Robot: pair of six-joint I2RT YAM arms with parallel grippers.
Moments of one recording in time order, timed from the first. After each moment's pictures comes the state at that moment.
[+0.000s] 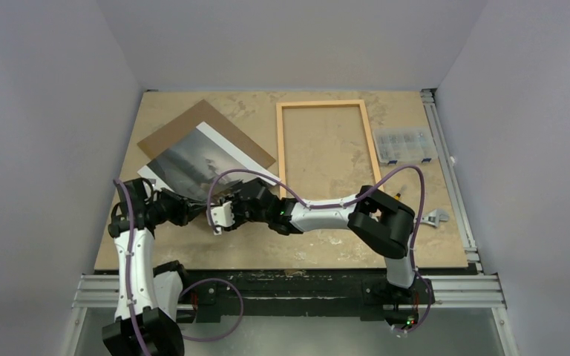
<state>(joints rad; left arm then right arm) 0.36 0.79 0.59 -0.77 0.72 -0.98 1.14 1.94 1.17 0.31 -0.08 -0.85</state>
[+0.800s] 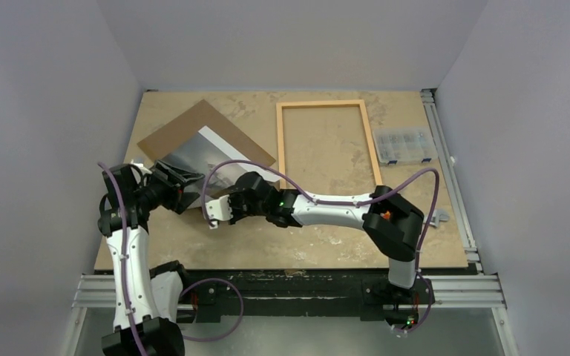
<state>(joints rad) 0.36 0.78 0.74 -0.72 0.74 -0.95 1.15 1.88 1.28 0.08 -0.07 -0.84</state>
